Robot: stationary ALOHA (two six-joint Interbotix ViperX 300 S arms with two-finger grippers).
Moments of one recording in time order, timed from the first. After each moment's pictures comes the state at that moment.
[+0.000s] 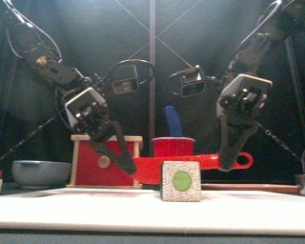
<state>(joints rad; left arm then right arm) 0.00 0.10 0.76 -0.05 -0.06 0.01 -0.01 -0.03 0.69 0.03 0.50 0.12</state>
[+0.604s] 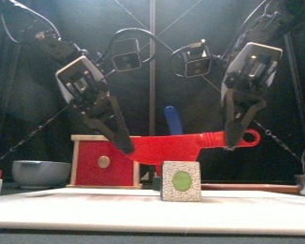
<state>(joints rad) -0.10 0.03 0.71 -0.04 0.10 0.00 0.07 -0.10 0.68 0.12 0.52 0.13</state>
